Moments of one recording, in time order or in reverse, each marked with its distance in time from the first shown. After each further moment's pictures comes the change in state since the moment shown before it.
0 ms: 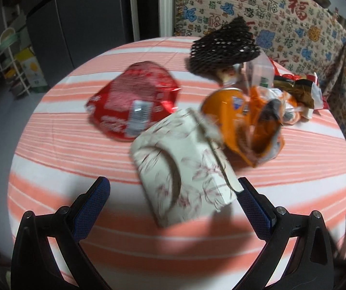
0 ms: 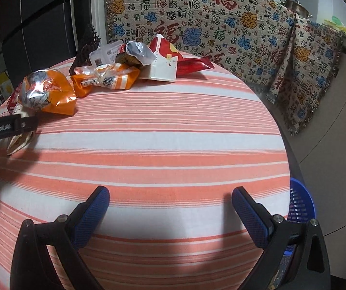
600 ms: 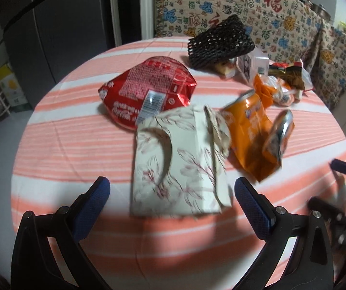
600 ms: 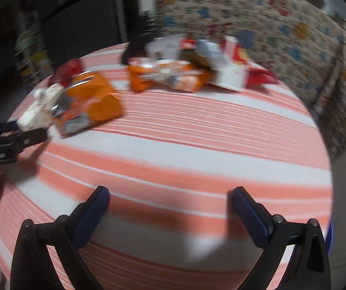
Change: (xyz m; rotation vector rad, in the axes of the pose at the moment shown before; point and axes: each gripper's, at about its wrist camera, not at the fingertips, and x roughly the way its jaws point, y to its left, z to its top) left arm 0.002 0.038 -0.005 0.128 -0.022 -0.099; right arm 0.017 0.055 0.024 -0.202 0.049 0.230
